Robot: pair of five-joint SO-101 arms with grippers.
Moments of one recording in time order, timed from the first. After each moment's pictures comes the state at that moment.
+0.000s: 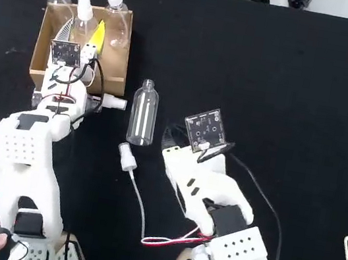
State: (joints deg) left arm -10.5 36.0 26.9 -62.7 -4.1; right arm -23.9 -70.7 81.5 29.1 3.7
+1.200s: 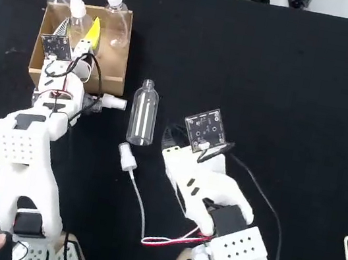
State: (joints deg) left arm -11.7 36.0 24.5 -57.9 2.8; right arm -23.9 -70.7 81.5 29.1 3.7
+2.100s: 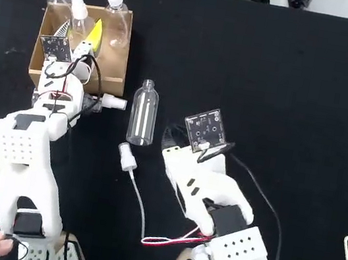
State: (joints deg) left arm -11.8 36.0 25.5 -57.9 2.8; right arm -23.9 -70.7 81.5 29.1 3.7
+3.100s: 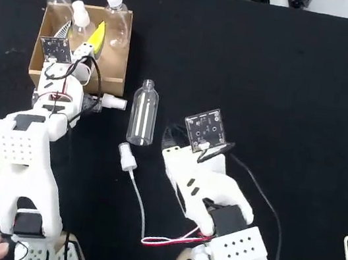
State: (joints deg) left arm -11.8 35.8 26.8 -58.1 2.8; right arm -23.9 -70.7 81.5 29.1 3.7
